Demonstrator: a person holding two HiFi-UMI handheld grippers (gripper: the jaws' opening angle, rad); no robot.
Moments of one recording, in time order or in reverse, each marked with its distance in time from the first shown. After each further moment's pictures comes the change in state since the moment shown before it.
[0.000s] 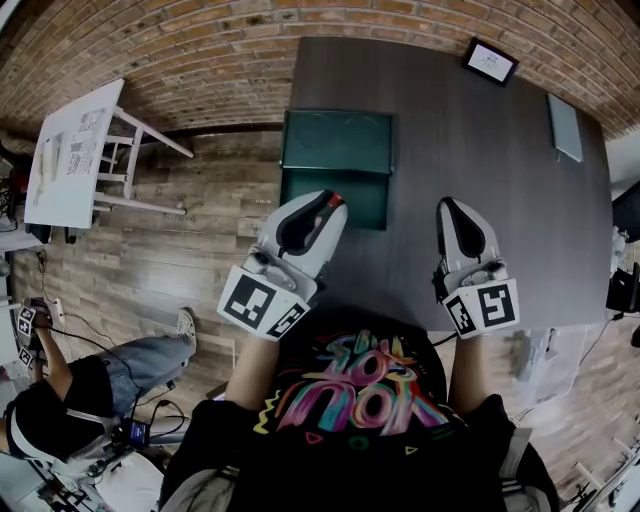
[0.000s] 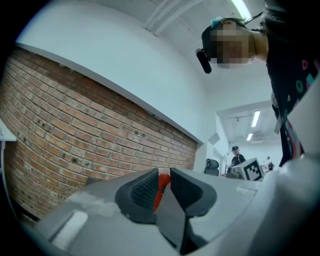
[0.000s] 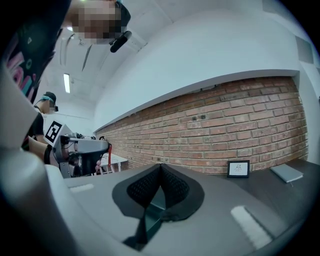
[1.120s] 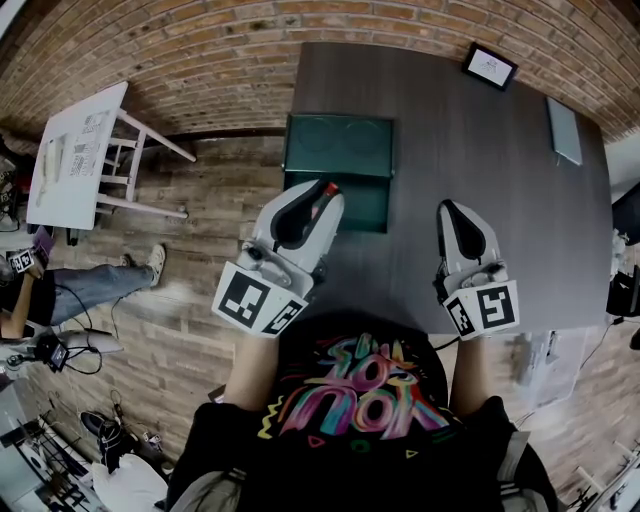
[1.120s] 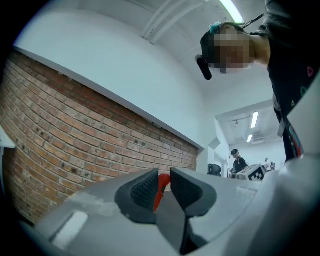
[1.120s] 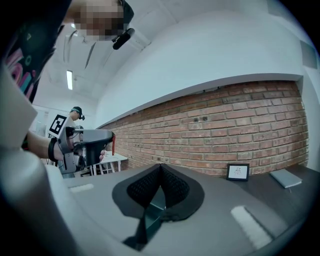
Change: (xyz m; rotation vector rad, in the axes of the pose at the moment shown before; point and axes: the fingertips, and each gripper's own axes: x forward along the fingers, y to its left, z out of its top) left arm 0.002 0.003 0.028 0.036 -0.081 0.007; right arm -0.002 0.001 0.003 -0.043 0.005 0.007
